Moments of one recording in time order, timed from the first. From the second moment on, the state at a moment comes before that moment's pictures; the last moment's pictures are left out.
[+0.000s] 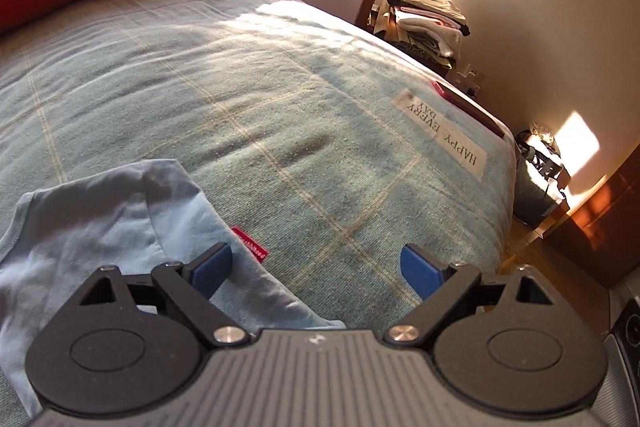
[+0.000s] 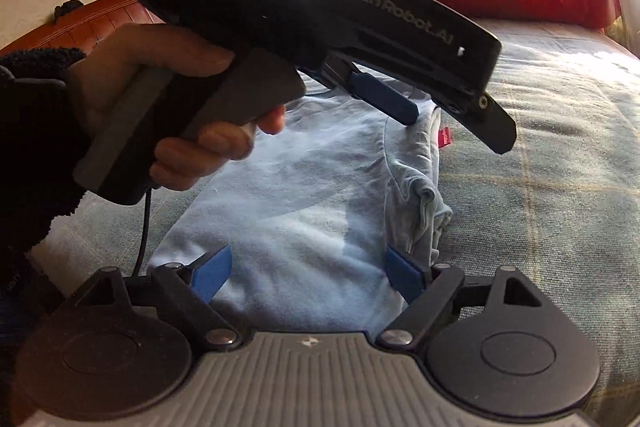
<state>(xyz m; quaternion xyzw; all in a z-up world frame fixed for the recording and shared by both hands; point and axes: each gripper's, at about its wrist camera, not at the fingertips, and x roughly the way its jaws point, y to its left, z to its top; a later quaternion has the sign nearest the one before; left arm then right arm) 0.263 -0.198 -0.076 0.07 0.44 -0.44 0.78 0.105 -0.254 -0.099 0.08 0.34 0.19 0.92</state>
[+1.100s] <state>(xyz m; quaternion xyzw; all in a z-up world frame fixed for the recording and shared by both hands) 0.169 -0.070 -0.070 -0.02 0.49 -0.33 0.81 0.088 -0.244 -0.081 0.08 0.35 0.18 0.91</state>
